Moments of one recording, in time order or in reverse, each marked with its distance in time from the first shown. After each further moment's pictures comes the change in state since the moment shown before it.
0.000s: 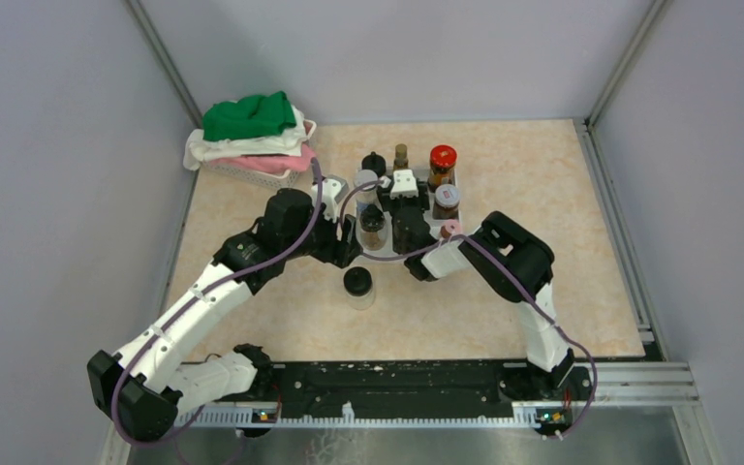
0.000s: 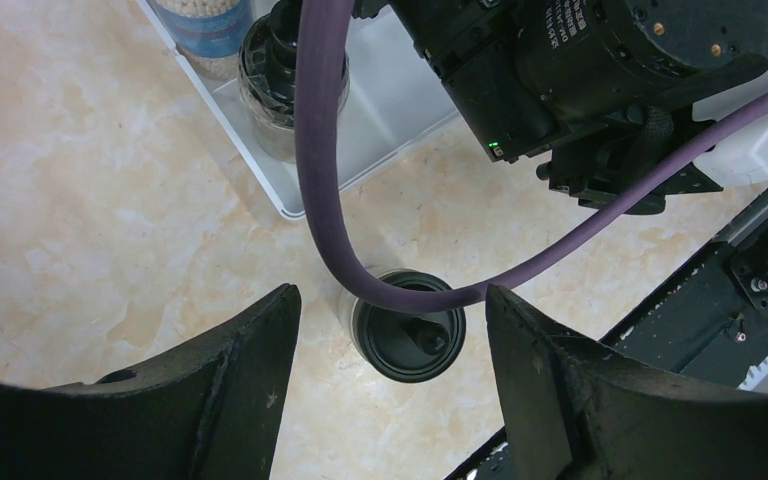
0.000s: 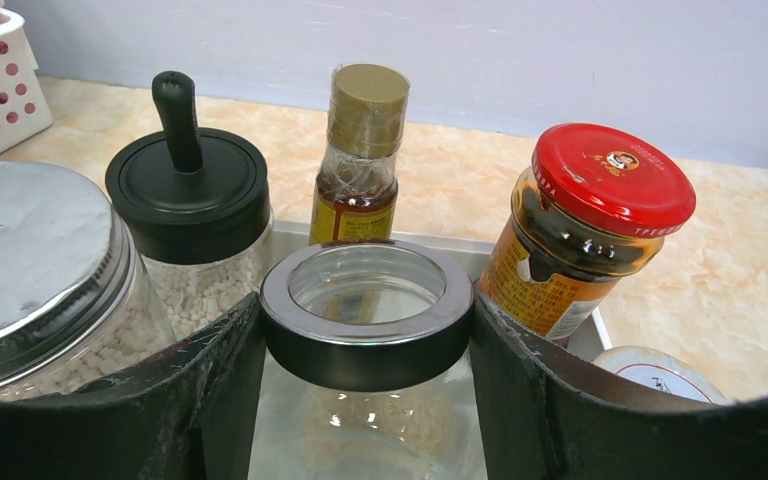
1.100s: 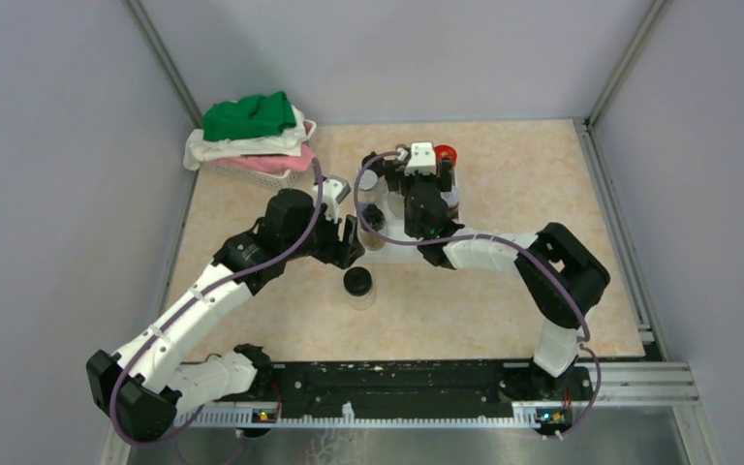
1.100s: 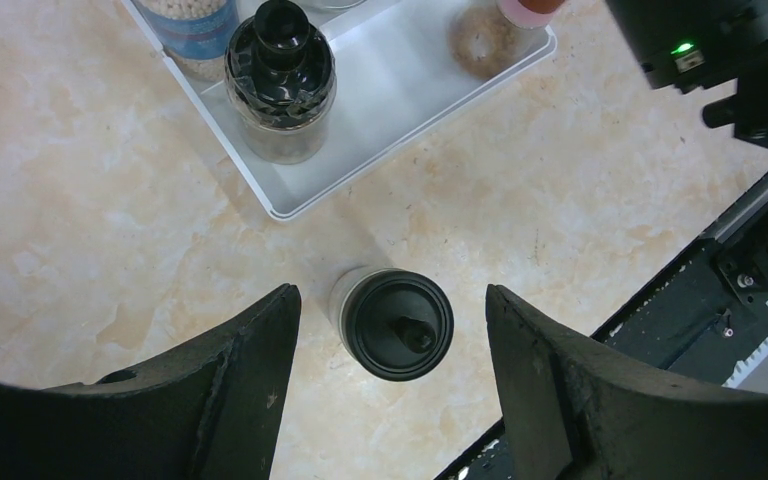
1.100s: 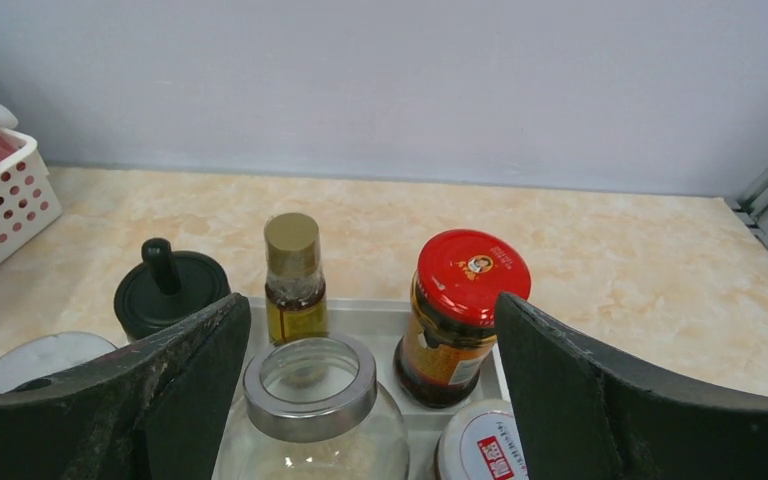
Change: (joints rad) left arm -0.013 -0.001 0.008 -0.005 0.002 -0.010; right arm -0.013 -0.293 0.000 -0.291 0.032 0.042
